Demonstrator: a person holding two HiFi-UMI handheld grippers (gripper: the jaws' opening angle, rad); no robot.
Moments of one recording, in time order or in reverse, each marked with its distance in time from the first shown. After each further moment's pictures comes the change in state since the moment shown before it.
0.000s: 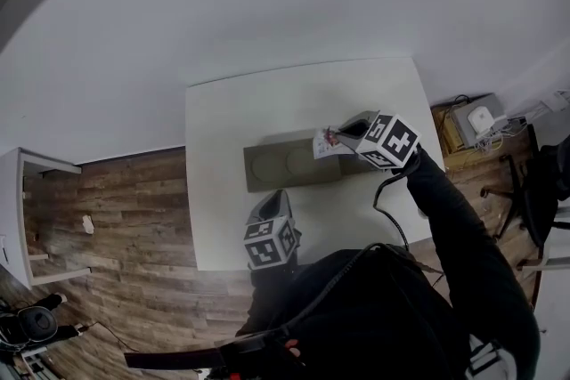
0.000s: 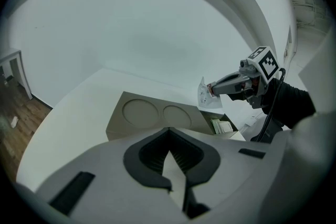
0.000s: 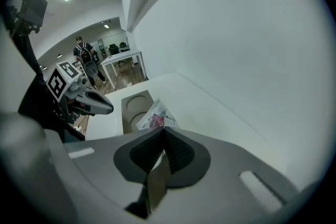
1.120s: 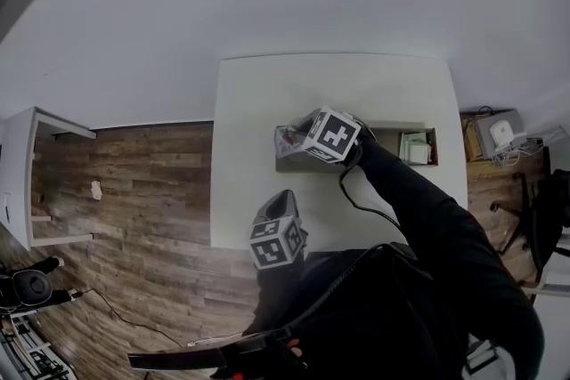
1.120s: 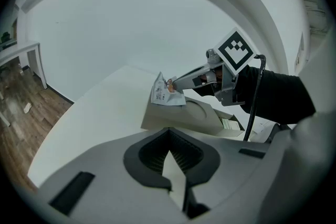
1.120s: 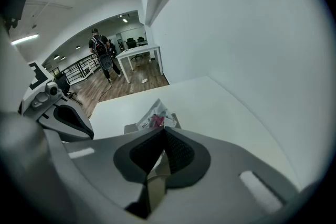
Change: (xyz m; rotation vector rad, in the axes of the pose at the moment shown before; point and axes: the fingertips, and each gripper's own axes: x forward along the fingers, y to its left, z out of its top) left arm -0.041 0.053 -0.023 -0.105 -0.005 0.093; right arm 0.142 0.088 0.093 -0.142 0.045 0.153
